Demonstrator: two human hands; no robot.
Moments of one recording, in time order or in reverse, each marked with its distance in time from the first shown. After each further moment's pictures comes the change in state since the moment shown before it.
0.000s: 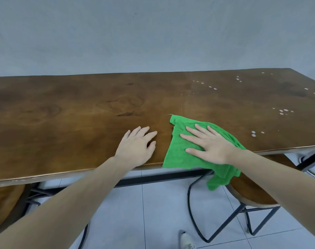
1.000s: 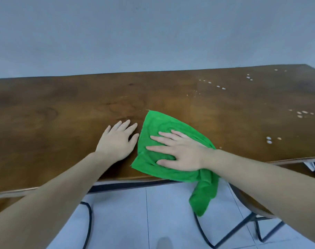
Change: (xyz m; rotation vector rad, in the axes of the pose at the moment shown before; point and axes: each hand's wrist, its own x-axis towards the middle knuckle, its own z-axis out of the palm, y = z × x) left_hand 0.032 -0.065 -0.009 0.072 -0.025 -0.164; right_hand 0.065 -0.072 -0.009 -0.022 0.004 -0.347
